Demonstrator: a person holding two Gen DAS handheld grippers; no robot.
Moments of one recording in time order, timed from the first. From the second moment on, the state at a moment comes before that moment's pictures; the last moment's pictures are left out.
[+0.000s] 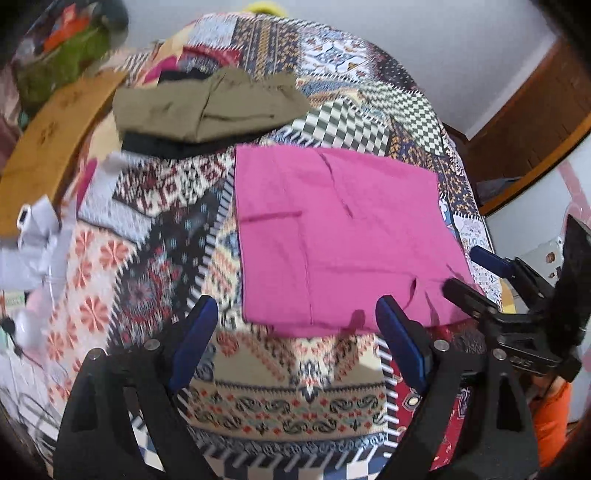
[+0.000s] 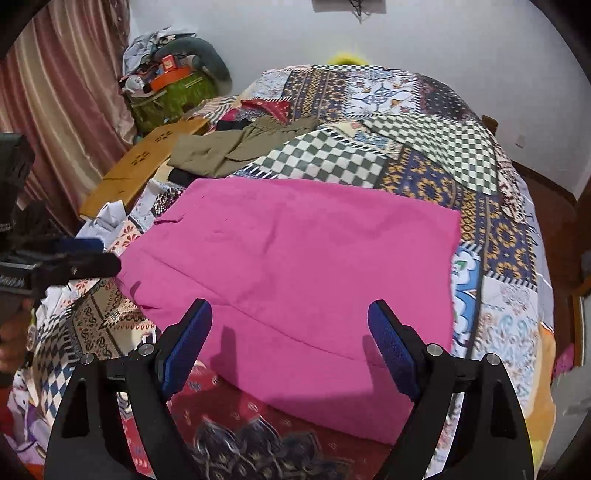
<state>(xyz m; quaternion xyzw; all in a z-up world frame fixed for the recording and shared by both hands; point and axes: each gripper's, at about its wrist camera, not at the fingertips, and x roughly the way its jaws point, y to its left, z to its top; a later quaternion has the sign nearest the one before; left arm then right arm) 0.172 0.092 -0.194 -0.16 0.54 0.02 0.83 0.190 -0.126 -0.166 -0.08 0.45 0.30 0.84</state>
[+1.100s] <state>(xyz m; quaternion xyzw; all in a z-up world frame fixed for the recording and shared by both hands) 0.203 0.098 -0.220 -0.30 0.52 0.06 0.80 0.196 -0.119 -0.204 -0.08 0.51 0.33 0.79</state>
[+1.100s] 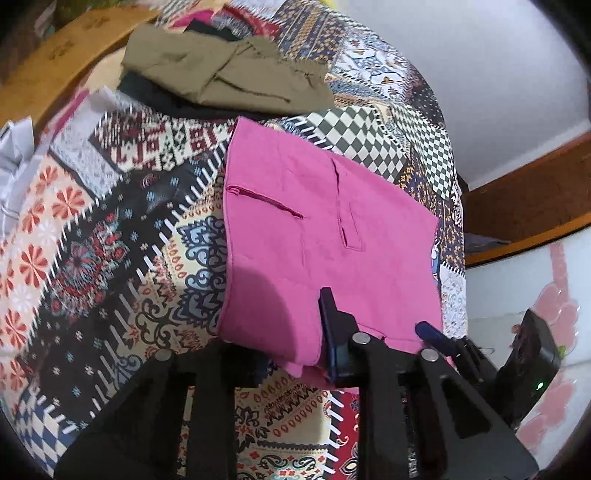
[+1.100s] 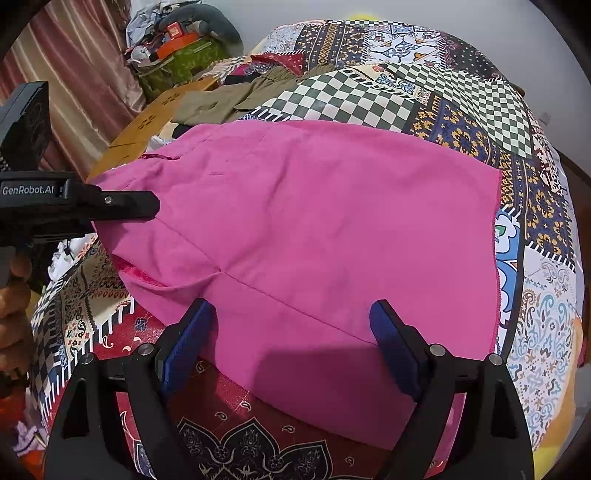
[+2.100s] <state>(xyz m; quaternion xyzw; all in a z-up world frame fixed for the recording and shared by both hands) 0.218 -0.007 -0.121 0.00 0.43 -0.04 0.90 0.183 -0.178 -0.207 -0.04 0.50 0.28 0.81</state>
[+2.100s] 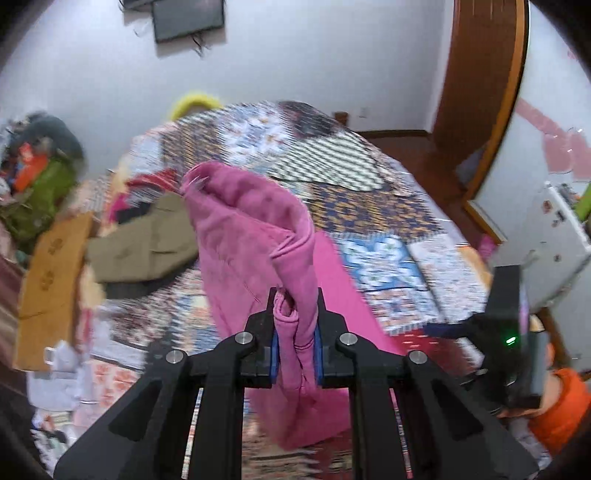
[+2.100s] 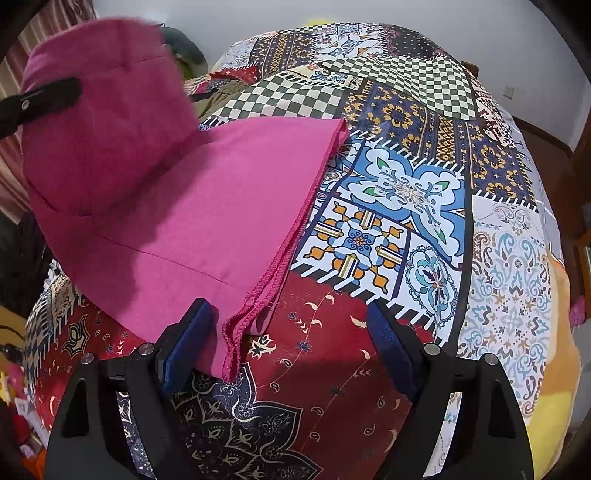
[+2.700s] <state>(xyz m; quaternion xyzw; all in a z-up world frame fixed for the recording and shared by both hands) 0.235 -0.007 -0.130 -0.01 0.45 -0.08 0.89 0.185 -0.177 -0.209 -0.04 0.50 0.29 0.81</state>
